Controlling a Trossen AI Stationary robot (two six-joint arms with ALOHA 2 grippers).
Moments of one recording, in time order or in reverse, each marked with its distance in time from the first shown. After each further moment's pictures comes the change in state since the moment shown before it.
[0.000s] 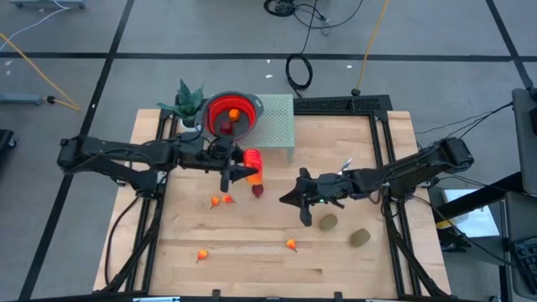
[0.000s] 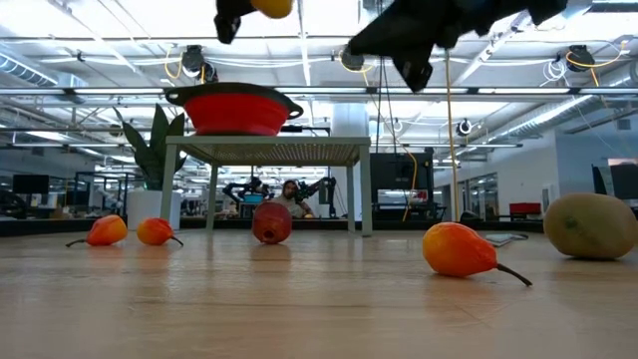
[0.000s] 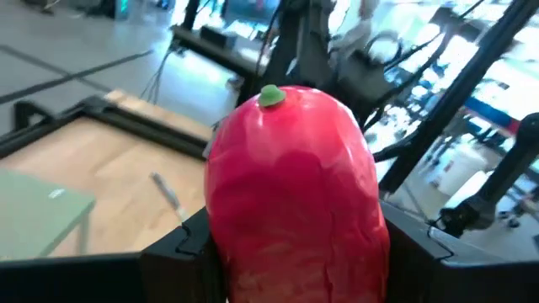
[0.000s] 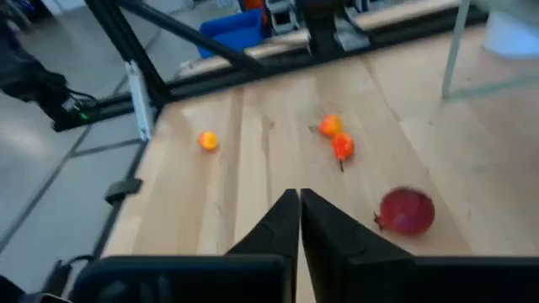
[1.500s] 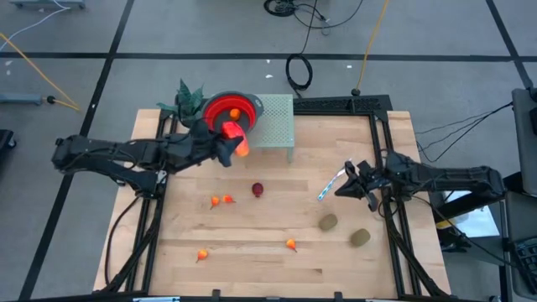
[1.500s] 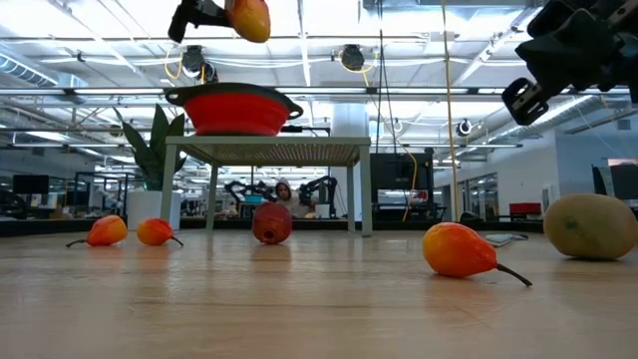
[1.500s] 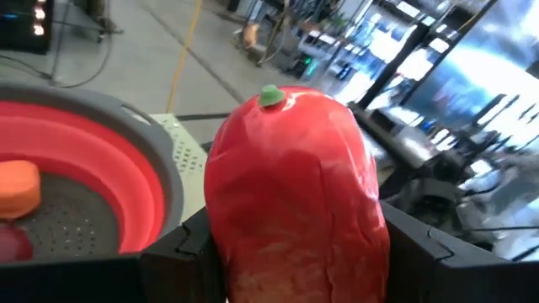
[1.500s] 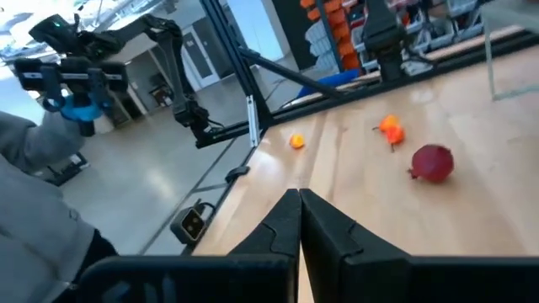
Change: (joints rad) left arm -0.061 -0.073 0.083 -0.256 -0.658 -0.272; right arm -0.310 -1.044 -0.655 -0.078 -0.559 0.055
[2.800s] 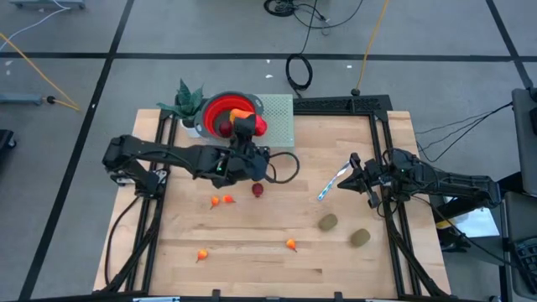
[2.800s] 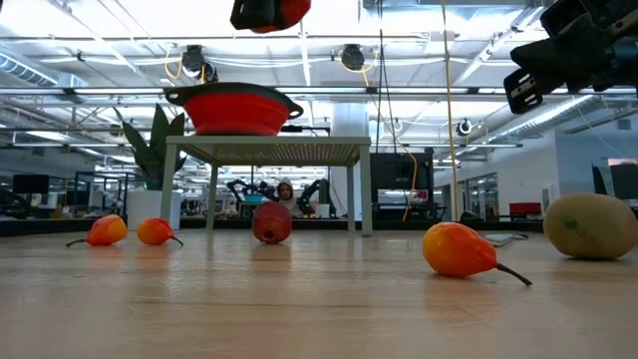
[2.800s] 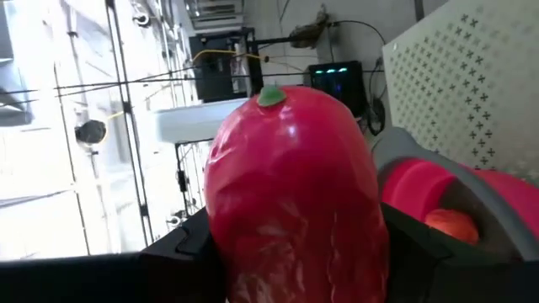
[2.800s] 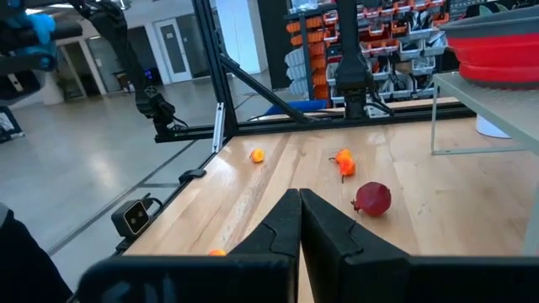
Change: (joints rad) left arm -0.084 0.613 0.659 -0.566 -0.712 1.553; right arm -0.098 -0.111 0.000 -0.086 -0.013 -0.238
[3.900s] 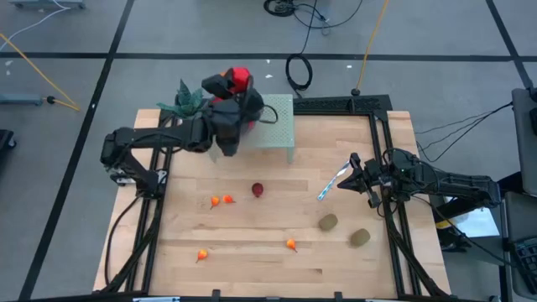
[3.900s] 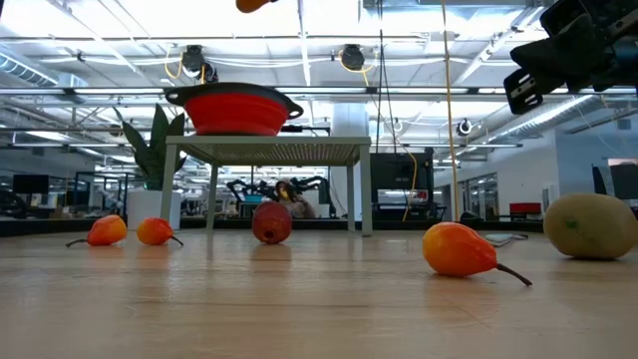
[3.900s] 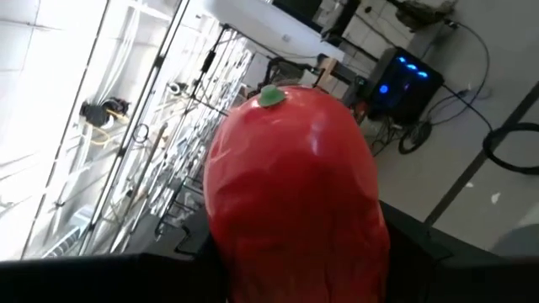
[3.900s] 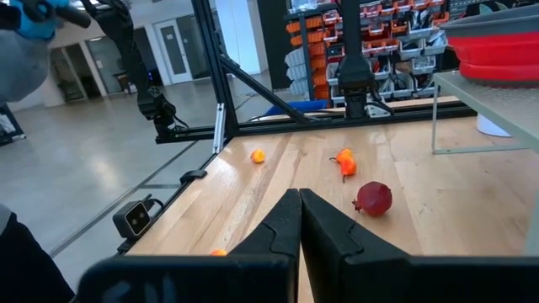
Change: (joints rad) left arm 0.188 -0.041 0.077 0.678 -0.144 0.174; right arm 0.000 0.000 0.000 0.000 0.000 0.008
